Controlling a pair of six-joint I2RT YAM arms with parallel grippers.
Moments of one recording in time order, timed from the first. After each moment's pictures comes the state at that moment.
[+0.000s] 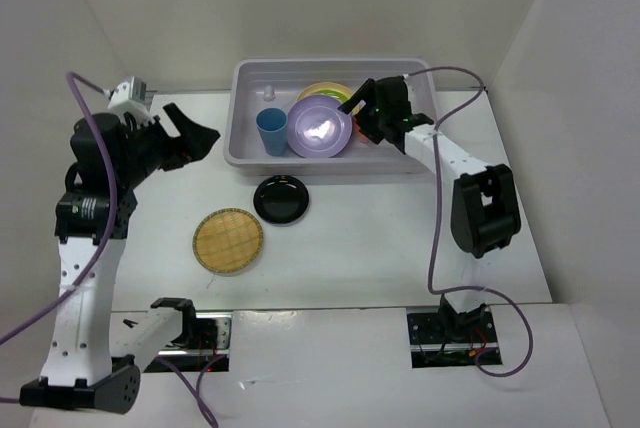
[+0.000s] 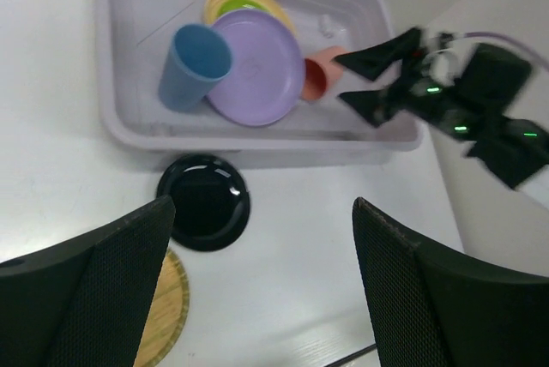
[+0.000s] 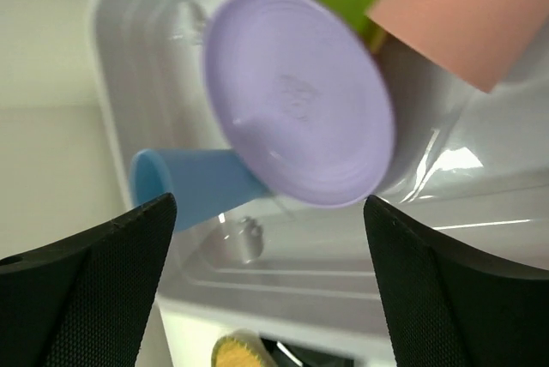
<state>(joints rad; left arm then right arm) -0.01 0.97 1.39 -0.70 0.33 -0.48 0.34 1.87 1.46 -0.17 0.02 1.02</state>
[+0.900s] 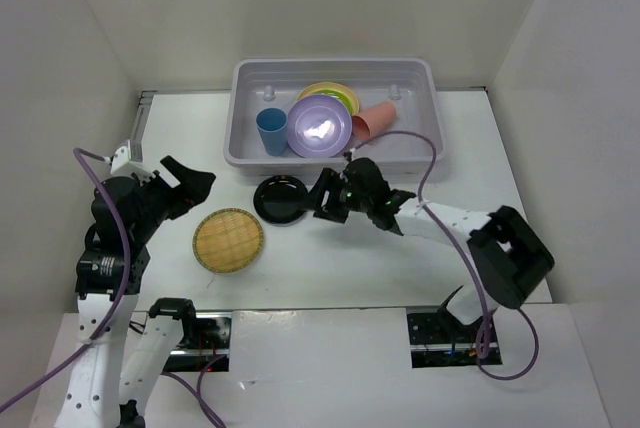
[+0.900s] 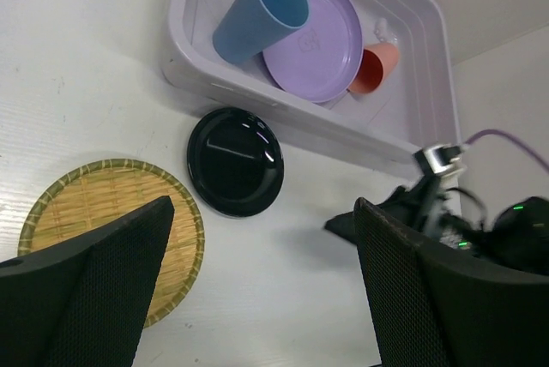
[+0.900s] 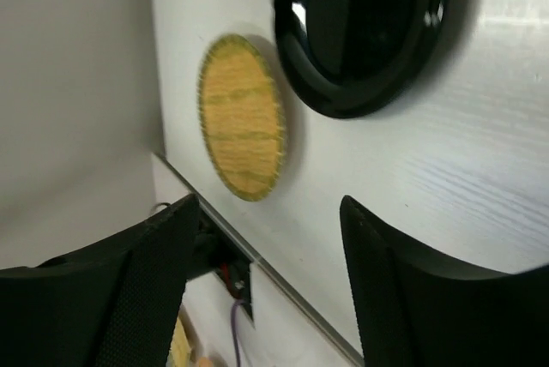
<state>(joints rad) -0.01 0.60 0.91 -0.62 0.16 -0.64 0.67 1.47 0.84 0.11 -0.29 1.00</state>
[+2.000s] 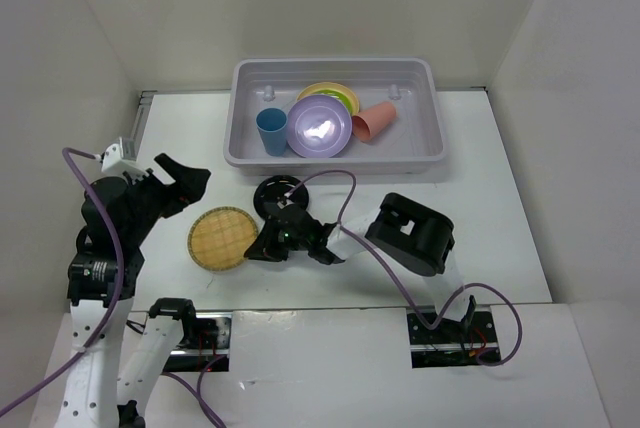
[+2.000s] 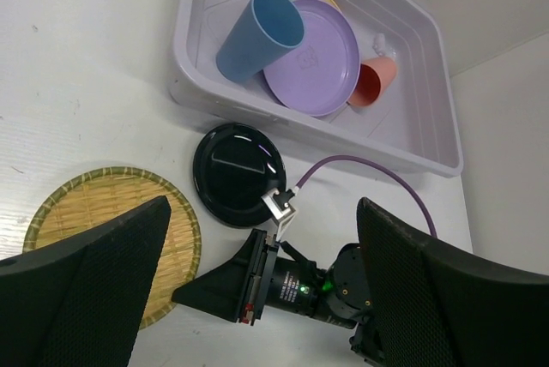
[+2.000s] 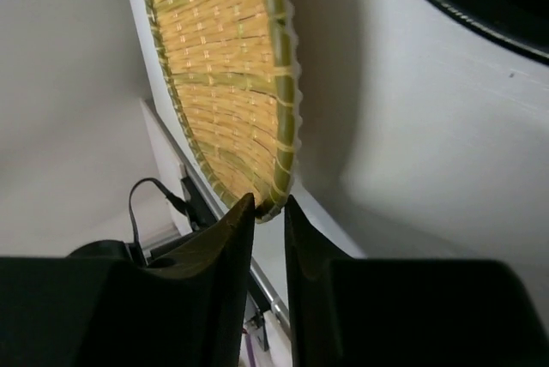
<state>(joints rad) -0.01 0.60 0.98 -0.65 0.13 -0.61 1.06 2.05 0.98 0.56 -0.20 1.29</state>
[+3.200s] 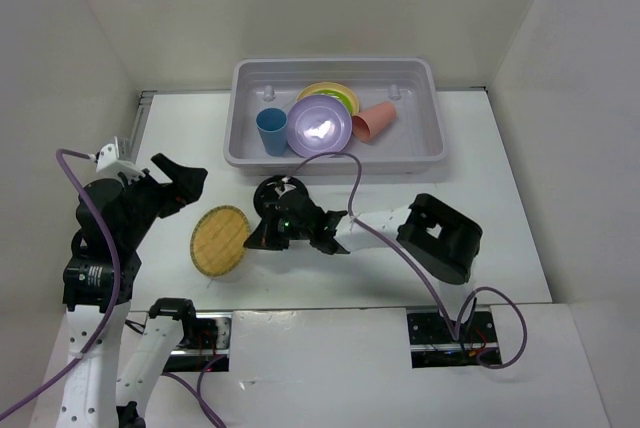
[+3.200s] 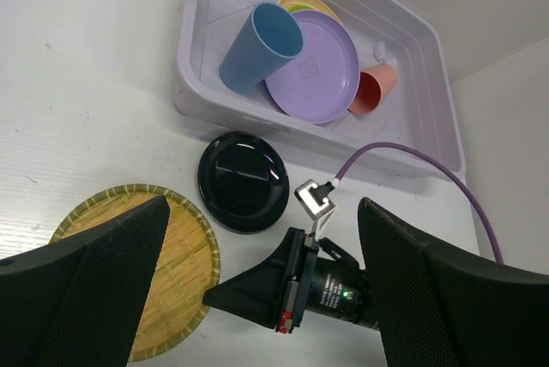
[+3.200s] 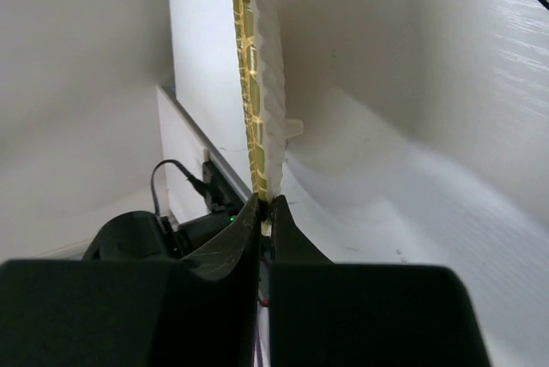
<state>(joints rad) -0.01 0.60 1.01 -0.68 0.11 -0.58 1.05 1.89 1.03 0.36 -0.18 1.19</state>
